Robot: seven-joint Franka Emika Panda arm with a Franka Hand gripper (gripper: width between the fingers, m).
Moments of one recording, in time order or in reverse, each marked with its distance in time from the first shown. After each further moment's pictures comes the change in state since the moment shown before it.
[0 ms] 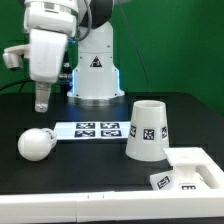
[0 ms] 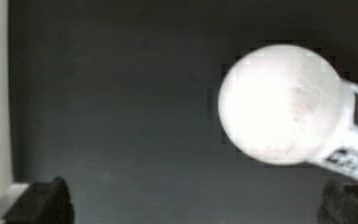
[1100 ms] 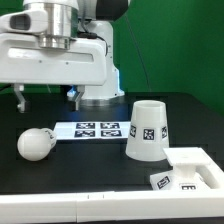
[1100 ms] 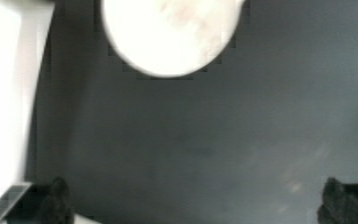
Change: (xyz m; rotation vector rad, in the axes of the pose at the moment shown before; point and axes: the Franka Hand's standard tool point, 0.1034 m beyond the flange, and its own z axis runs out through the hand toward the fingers) arm 0.002 -0.006 0.005 0.131 0.026 1.259
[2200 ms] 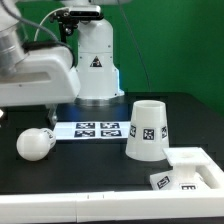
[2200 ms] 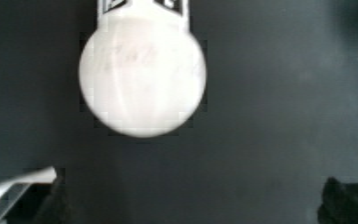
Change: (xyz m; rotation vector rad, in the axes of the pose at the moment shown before) arm 0.022 0.031 0.023 0.229 -0.450 0.476
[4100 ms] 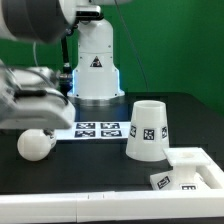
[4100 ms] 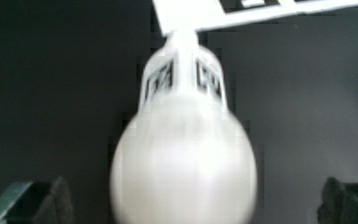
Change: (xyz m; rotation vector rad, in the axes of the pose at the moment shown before) arm -0.026 0.023 0.039 -0.081 -0.571 0.027
